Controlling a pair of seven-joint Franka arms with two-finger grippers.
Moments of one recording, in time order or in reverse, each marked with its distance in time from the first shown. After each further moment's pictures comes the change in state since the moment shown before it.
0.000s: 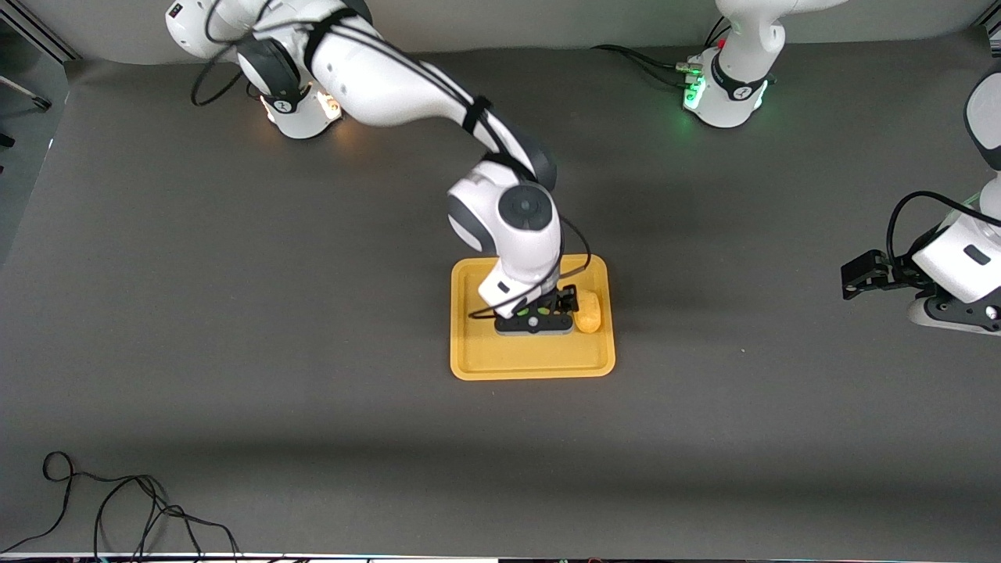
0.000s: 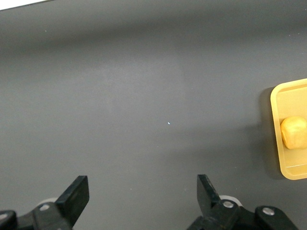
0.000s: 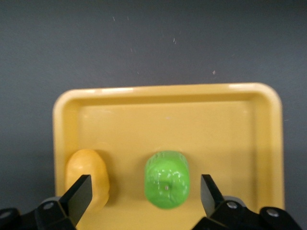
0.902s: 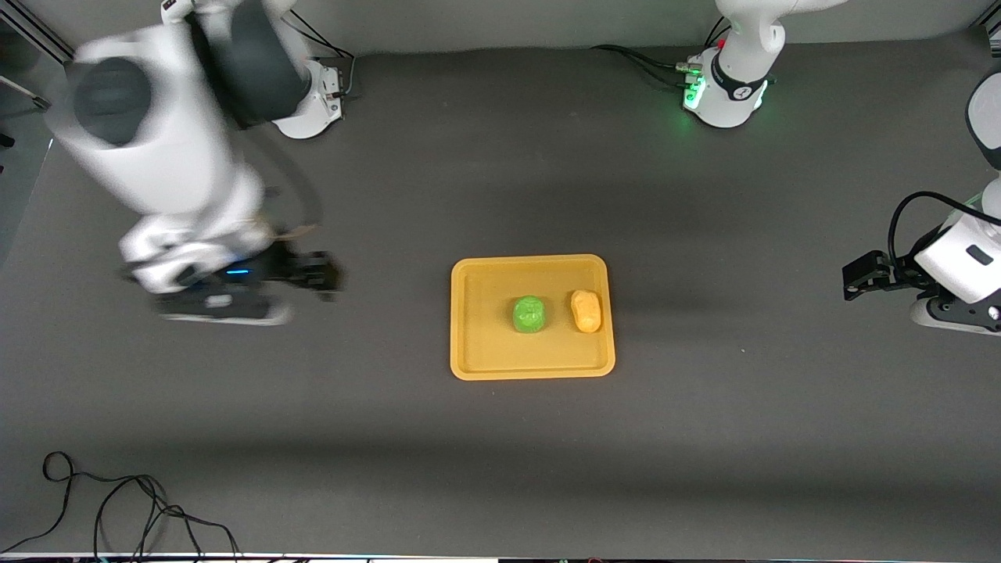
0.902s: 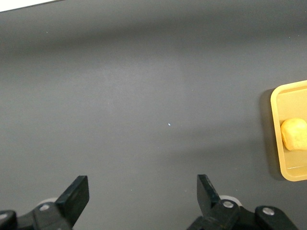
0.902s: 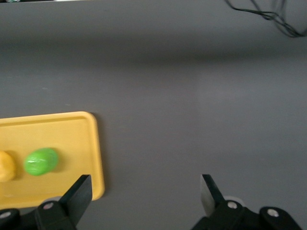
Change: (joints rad) left arm 0.002 0.000 0.001 0.003 -0.001 0.004 0.000; right arm -0.346 -0.617 -0.114 -0.339 0.011 -0.370 -0.435
